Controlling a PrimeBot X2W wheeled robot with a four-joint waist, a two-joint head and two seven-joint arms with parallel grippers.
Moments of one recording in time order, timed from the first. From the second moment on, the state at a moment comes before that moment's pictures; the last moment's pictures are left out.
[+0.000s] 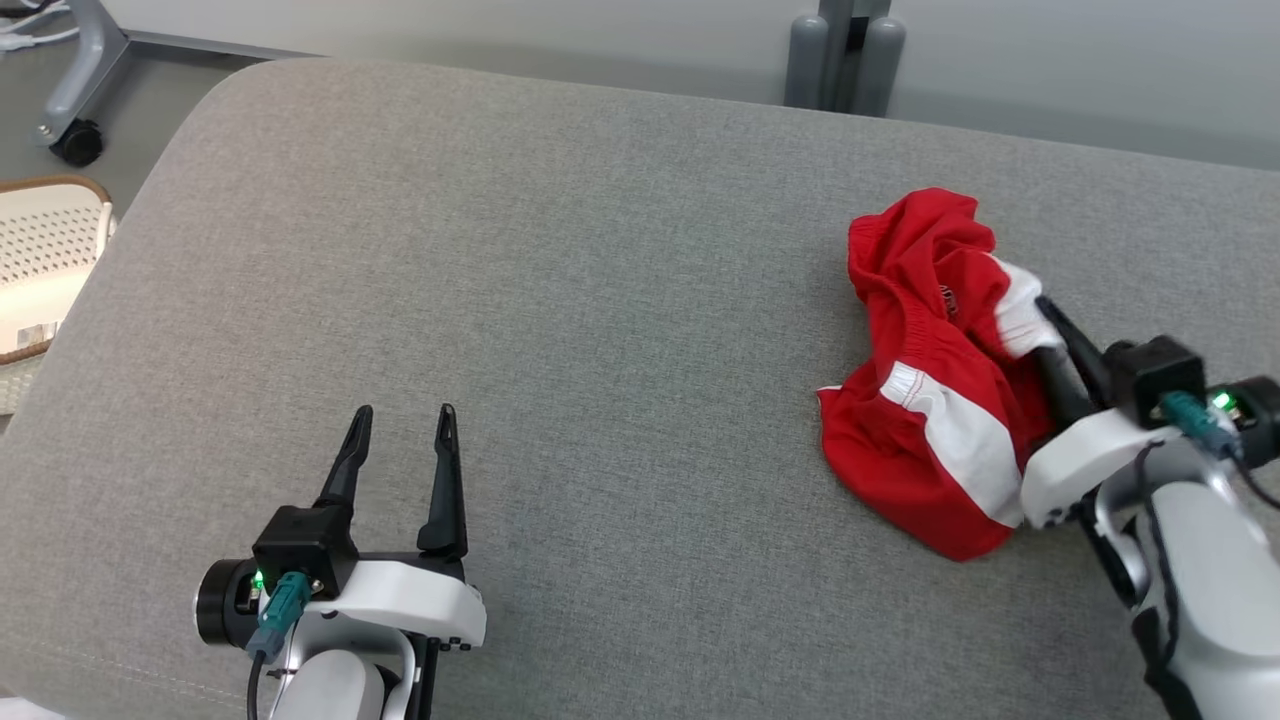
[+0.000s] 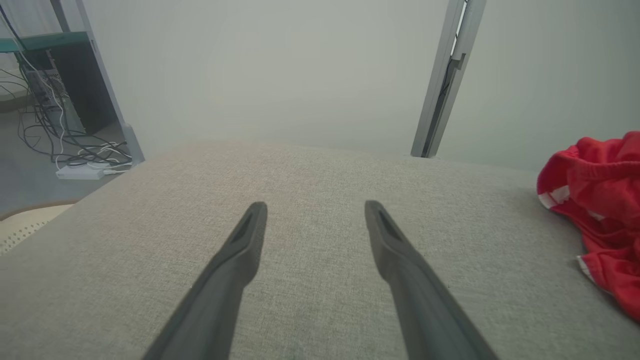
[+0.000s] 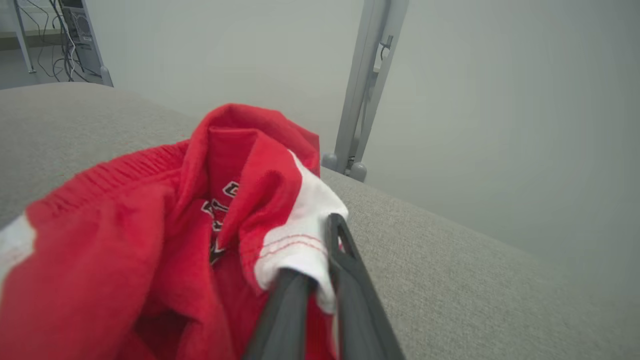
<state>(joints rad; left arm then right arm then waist) -0.17 0.05 -0.20 0.27 -0.25 0.12 -0.26 -0.53 -0.20 0.19 0.69 0.04 0.13 -0.26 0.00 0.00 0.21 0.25</state>
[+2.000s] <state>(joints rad) -0.18 0.05 -0.20 0.25 -0.30 0.12 -0.26 -0.54 -0.29 0.10 0.49 0.16 0.13 -0.26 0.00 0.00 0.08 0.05</state>
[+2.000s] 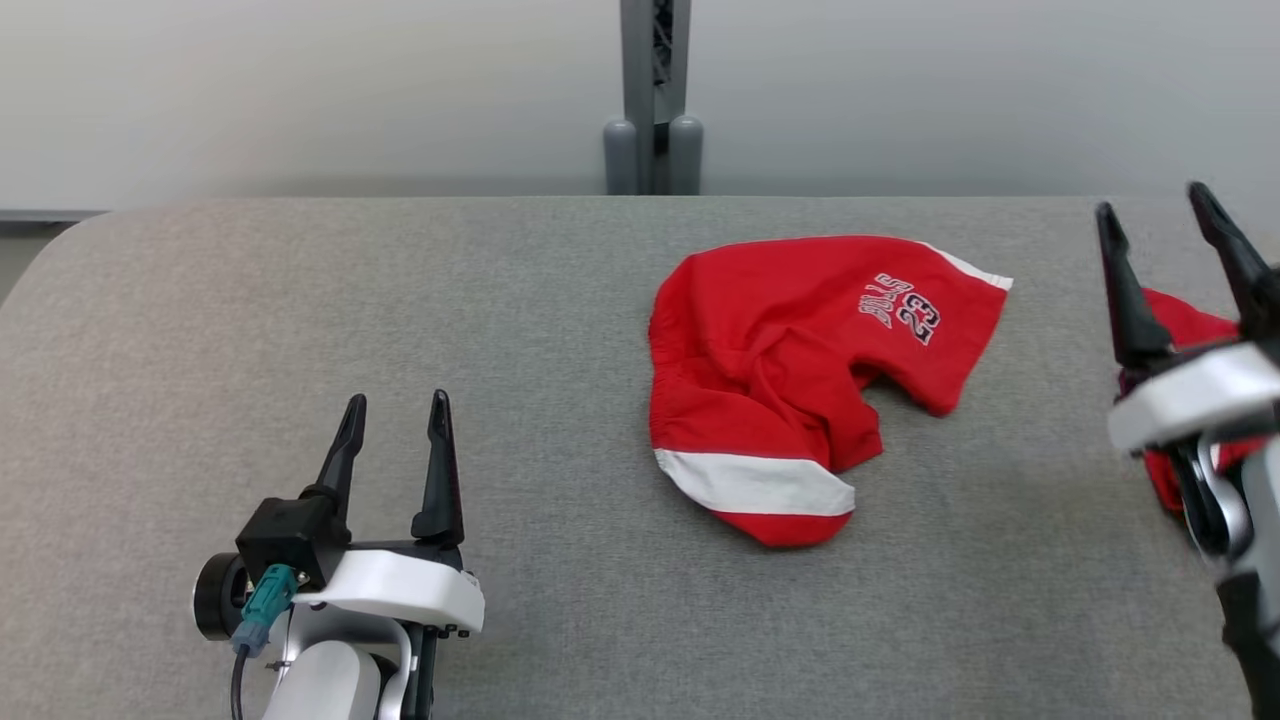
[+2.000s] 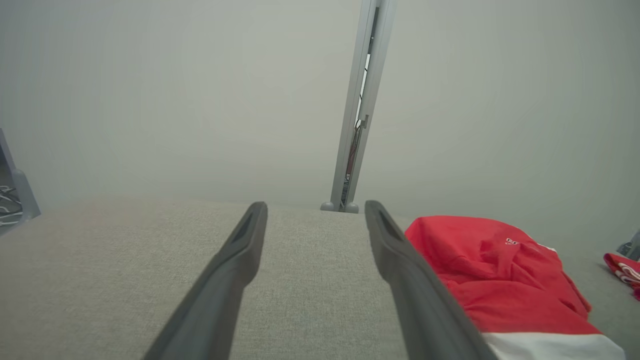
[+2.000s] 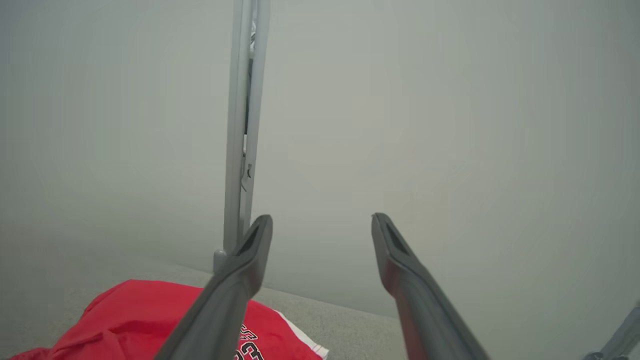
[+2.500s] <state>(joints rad) -0.17 0.05 -0.21 0.28 -0.30 0.12 -0.26 -0.16 -0.12 0.01 0.21 0.12 0.13 -0.26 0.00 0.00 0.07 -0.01</state>
